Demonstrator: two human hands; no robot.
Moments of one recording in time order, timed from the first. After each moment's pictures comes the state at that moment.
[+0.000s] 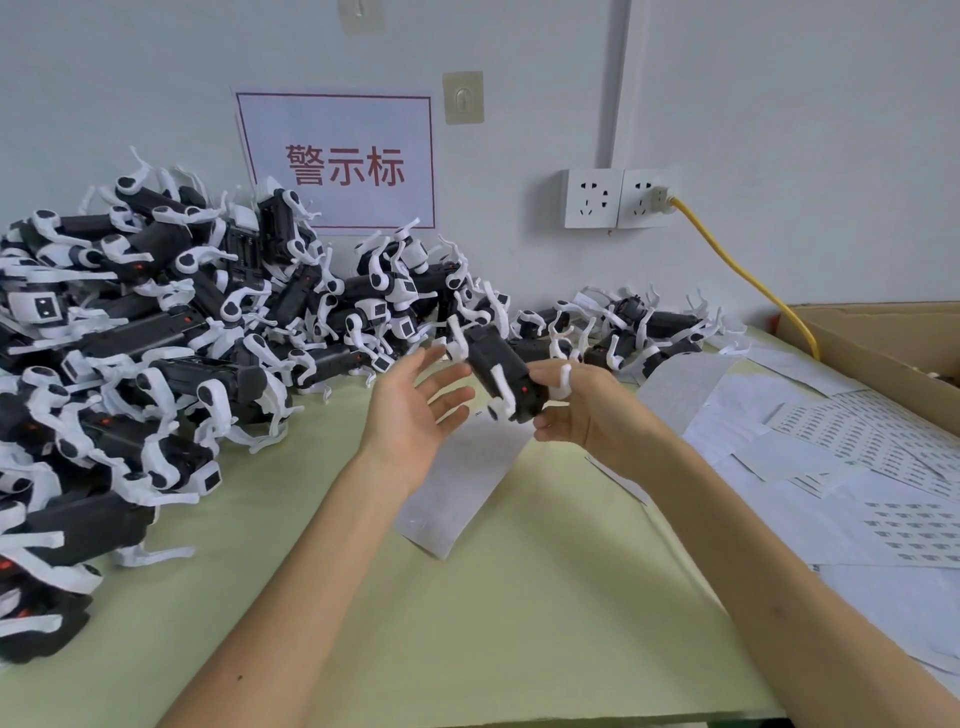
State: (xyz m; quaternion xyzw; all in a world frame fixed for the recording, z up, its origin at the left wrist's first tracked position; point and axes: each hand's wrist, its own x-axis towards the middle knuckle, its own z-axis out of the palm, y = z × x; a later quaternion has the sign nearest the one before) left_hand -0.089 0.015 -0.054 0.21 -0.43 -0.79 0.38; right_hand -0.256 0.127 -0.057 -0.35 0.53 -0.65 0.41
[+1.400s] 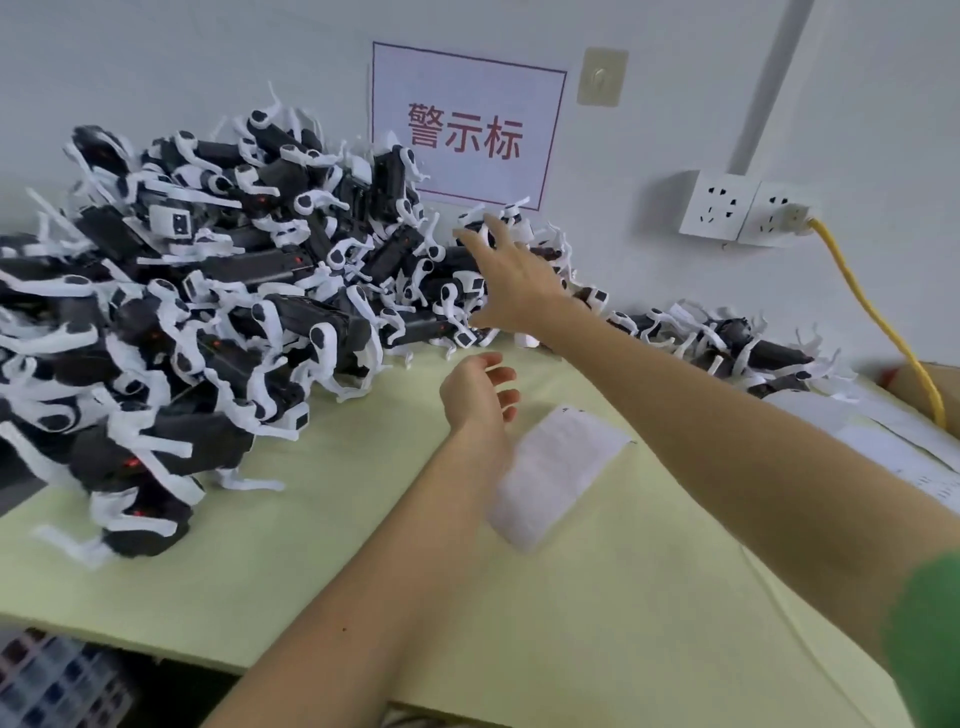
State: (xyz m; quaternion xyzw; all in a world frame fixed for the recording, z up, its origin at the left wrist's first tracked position) left_hand -0.085 0.005 -0.056 0.40 -0.28 -0.74 0.46; right_hand -0.191 -0.071 0.011 -0.66 0.72 -0.07 -0.21
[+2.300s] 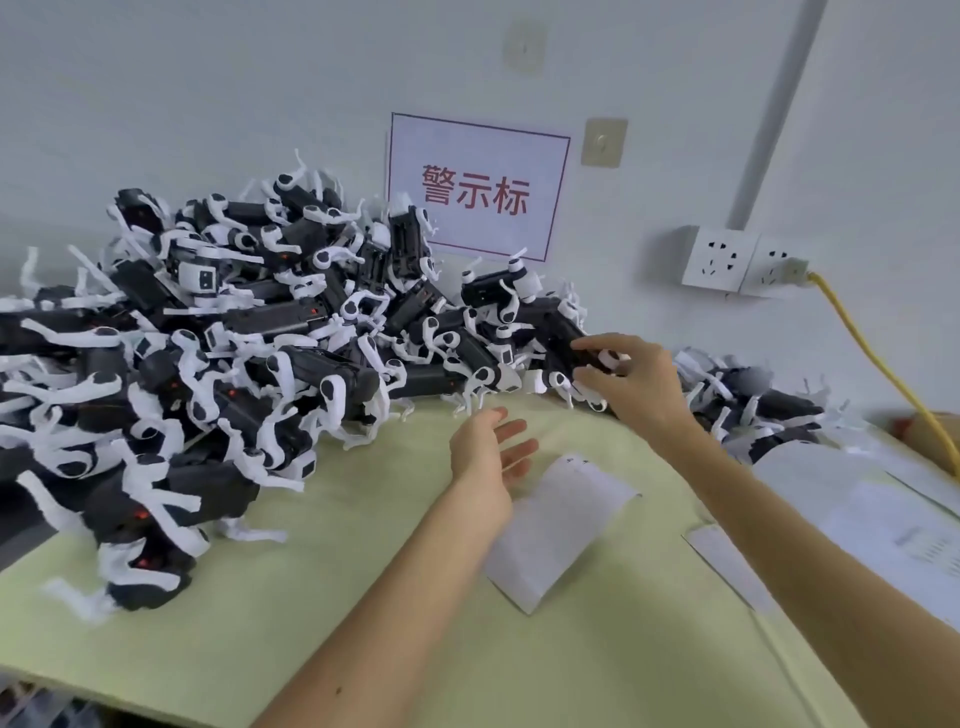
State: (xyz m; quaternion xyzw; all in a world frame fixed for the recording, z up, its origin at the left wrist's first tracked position) left_hand -0.088 -0.004 -0.065 0.37 -0.30 -0.77 0.43; right_hand -0.252 0.035 -0.023 -0.51 0.66 -0.54 0.04
